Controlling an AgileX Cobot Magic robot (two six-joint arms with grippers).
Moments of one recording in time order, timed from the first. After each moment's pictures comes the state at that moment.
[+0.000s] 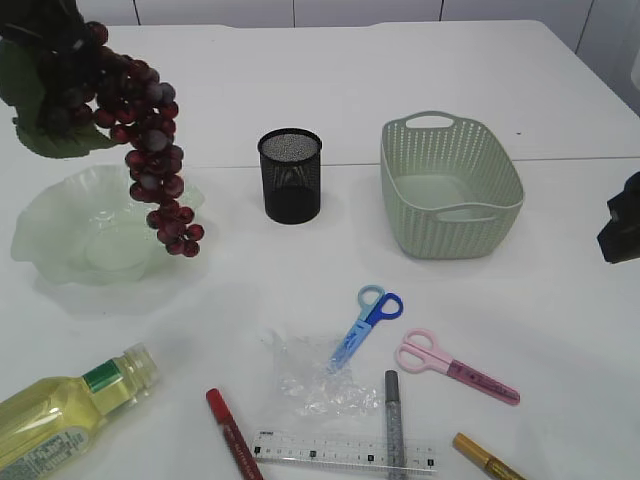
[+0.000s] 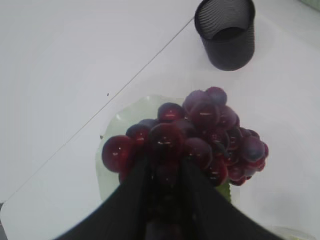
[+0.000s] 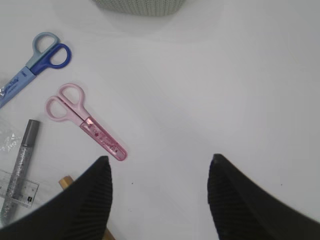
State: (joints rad) left arm -0.39 1.54 -1.50 0.18 0.89 0.27; right arm 0.17 1.22 -0.93 -0.01 0.88 0.01
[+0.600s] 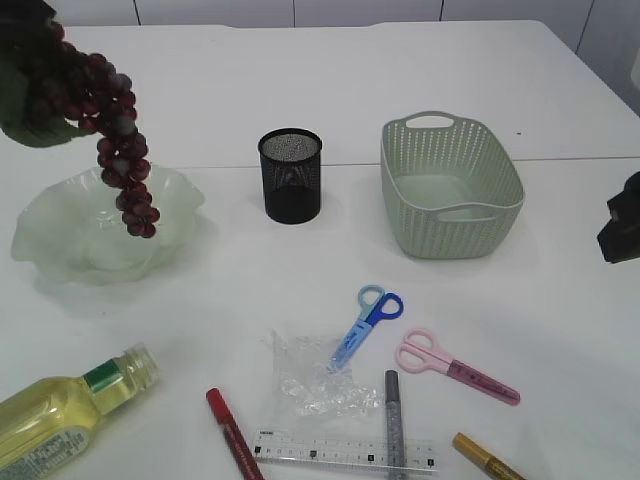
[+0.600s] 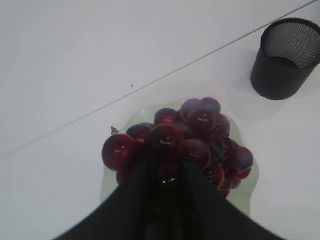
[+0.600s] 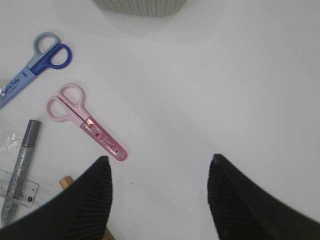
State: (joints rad) left arm -0.16 1.60 -1.50 -0.02 0.76 0.26; right arm 0.17 1.22 -0.93 -0.01 0.88 0.01
